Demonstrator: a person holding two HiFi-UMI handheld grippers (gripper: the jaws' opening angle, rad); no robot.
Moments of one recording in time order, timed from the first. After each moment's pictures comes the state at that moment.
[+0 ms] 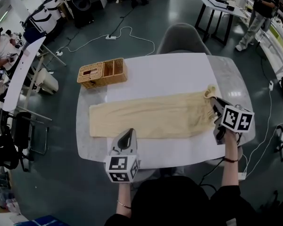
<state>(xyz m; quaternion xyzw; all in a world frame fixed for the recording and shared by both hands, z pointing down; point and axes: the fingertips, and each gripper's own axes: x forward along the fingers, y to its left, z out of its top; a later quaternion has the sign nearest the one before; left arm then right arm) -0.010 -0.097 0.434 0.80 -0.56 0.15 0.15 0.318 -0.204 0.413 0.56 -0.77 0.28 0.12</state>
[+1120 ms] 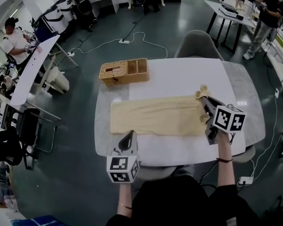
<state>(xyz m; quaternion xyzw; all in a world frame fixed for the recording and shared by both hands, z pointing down) -0.129 -0.059 0.429 0.79 -0.58 0.14 0.14 0.154 -0.186 0.392 0.52 -0.81 0.26 0.08</state>
